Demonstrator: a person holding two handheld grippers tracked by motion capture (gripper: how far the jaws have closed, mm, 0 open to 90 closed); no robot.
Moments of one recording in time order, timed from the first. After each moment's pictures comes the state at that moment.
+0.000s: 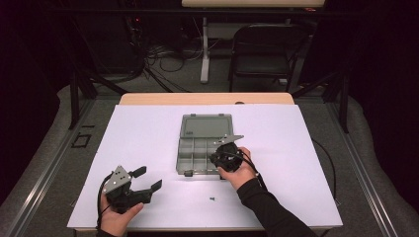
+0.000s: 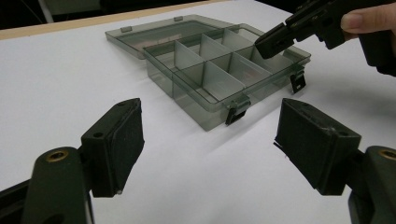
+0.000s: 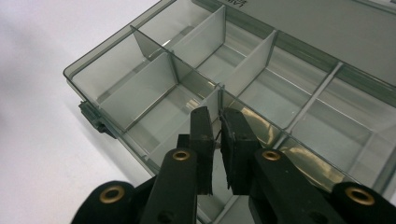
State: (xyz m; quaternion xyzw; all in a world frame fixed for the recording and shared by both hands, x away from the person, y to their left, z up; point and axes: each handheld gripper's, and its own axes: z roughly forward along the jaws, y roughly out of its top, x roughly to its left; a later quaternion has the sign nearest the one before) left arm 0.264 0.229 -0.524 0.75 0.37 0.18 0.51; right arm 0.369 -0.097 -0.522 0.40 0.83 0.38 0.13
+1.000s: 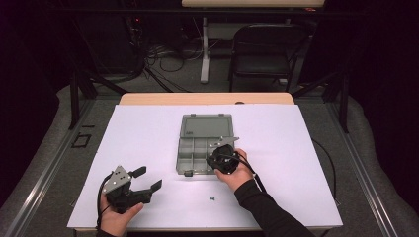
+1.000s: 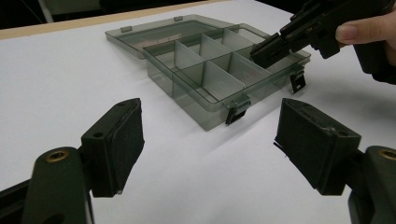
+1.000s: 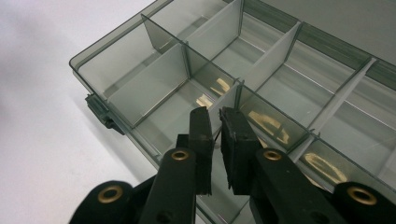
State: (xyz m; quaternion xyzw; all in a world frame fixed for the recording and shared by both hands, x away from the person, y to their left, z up) left arm 0.264 0.230 -0.524 0.75 0.37 0.18 0.51; right arm 0.367 -0.089 -0.528 0.39 0.84 0.37 0.12
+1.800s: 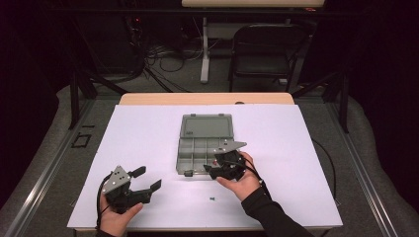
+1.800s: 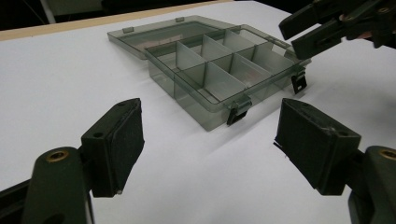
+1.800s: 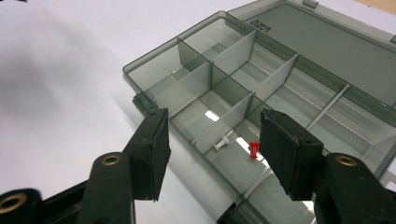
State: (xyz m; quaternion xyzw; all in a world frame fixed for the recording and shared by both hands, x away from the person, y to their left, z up) left arm 0.263 0.230 -0.523 0.75 0.37 0.18 0.51; right arm 0.333 -0.101 -0.500 0.34 0.84 0.40 0.15
